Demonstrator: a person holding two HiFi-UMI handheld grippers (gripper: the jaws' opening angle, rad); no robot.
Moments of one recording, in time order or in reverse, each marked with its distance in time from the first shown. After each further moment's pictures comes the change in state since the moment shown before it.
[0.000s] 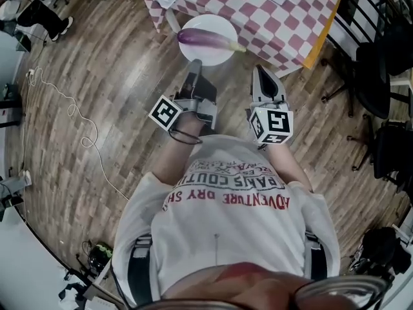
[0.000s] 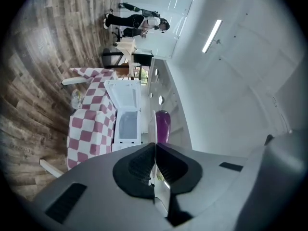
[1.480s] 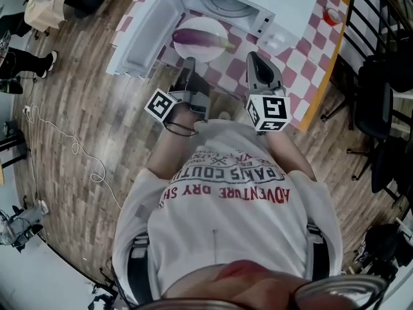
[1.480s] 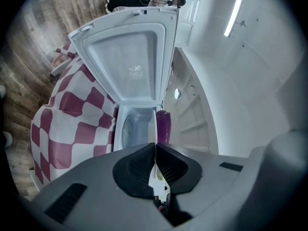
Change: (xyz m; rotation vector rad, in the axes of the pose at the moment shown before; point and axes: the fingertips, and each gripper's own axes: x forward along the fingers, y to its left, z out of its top) left arm 0.357 0.137 0.083 -0.037 0.069 0.182; right arm 0.340 -0.186 0.033 -0.005 0.026 -0.048
